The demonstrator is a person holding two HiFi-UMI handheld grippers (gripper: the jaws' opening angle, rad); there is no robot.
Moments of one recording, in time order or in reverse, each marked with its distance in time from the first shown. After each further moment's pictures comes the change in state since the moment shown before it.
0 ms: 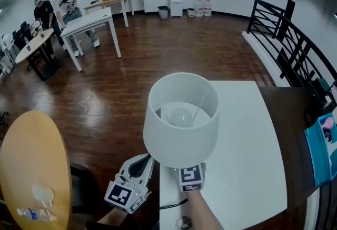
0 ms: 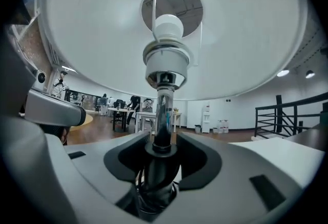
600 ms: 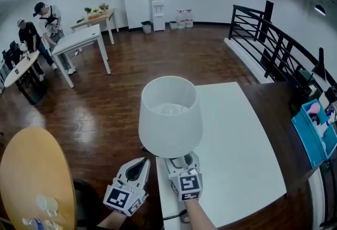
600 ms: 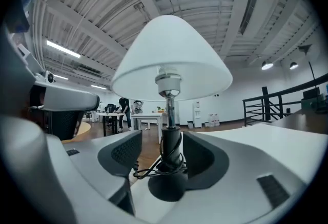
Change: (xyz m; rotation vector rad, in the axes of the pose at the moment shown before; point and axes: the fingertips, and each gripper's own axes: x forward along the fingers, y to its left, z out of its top) left arm -0.031 -0.024 0.030 0.018 -0.045 -0.071; right arm -0.064 0.013 0.002 0.137 -0.092 -0.130
